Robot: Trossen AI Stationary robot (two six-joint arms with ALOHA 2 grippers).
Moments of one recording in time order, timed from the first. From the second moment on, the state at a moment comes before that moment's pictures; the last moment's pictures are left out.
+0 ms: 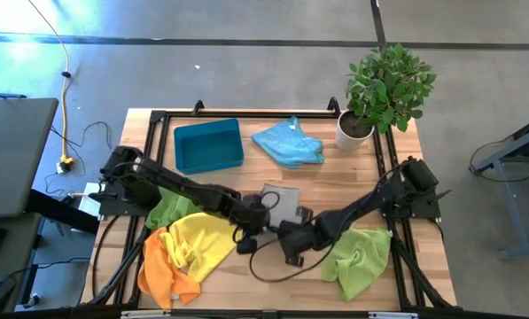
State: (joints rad) left arm -0.14 1.78 1.20 -0.40 0.02 -0.26; right arm 0.44 1.87 1.29 -0.65 0.25 0.65
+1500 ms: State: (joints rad) left arm 0.23 1.83 1.20 -0.37 -0.10 0.09; right arm 0.05 1.86 1.23 -0.75 0.45 0.05
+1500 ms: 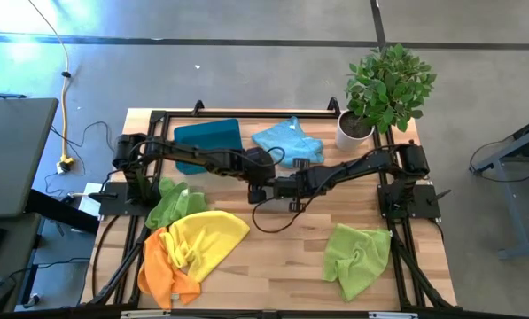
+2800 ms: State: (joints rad) left arm 0.29 1.88 1.20 -0.41 -0.22 0.13; right arm -0.05 1.85 1.24 -0.76 0.56 0.06
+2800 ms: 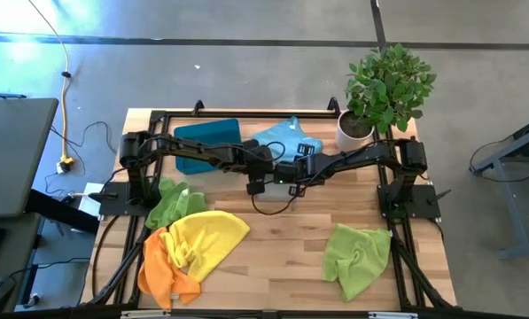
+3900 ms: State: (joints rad) left arm 0.18 1.73 1.20 -0.56 0.02 -0.07; right arm -0.01 1.80 0.99 -0.43 0.15 0.48
